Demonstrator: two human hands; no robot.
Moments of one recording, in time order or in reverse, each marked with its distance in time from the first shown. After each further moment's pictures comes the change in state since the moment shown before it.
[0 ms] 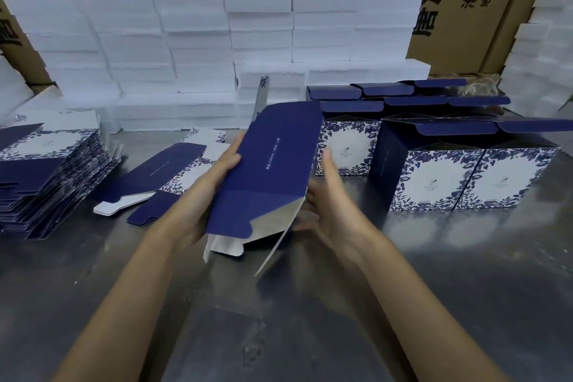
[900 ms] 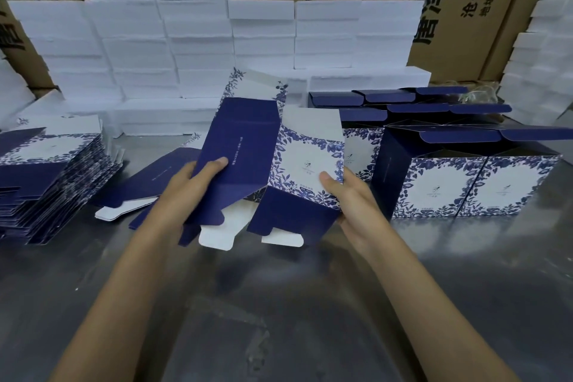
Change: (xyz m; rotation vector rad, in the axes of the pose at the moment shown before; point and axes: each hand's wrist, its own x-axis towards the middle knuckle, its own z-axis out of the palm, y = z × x) left_hand -0.008 0.018 -0.016 0.332 0.590 -0.138; right_hand 0.000 -0.005 -0.019 0.050 0.249 -0.248
